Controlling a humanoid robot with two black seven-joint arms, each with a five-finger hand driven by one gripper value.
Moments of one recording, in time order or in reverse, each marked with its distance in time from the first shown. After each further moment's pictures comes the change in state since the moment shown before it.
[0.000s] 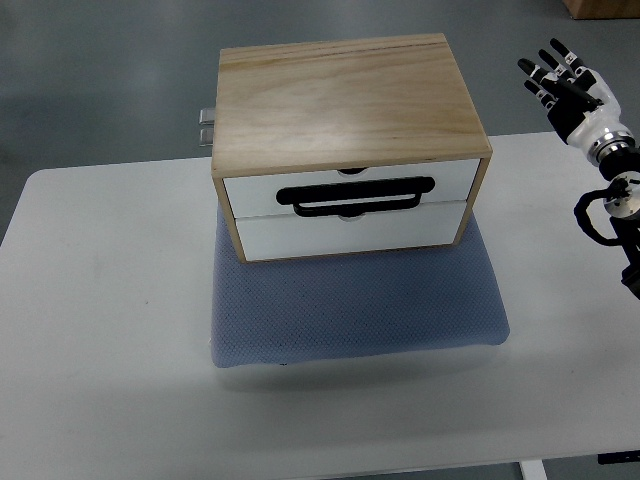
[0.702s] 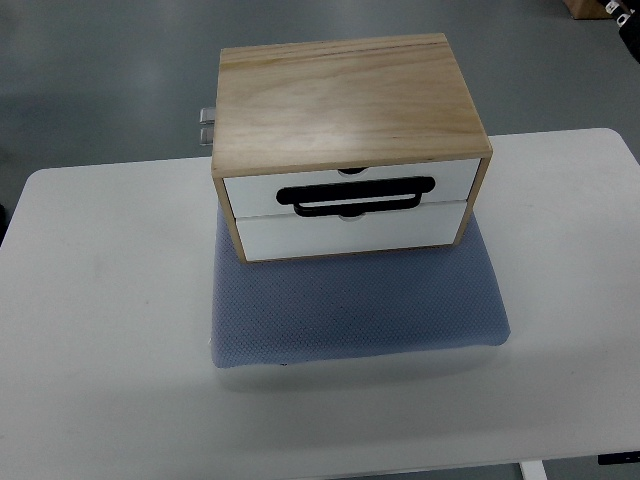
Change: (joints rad) left arm 0.000 0.000 0.000 0.000 0.000 0.000 0.000; right arm 0.299 -0.378 -0.644 0.062 0.585 0.007 0.147
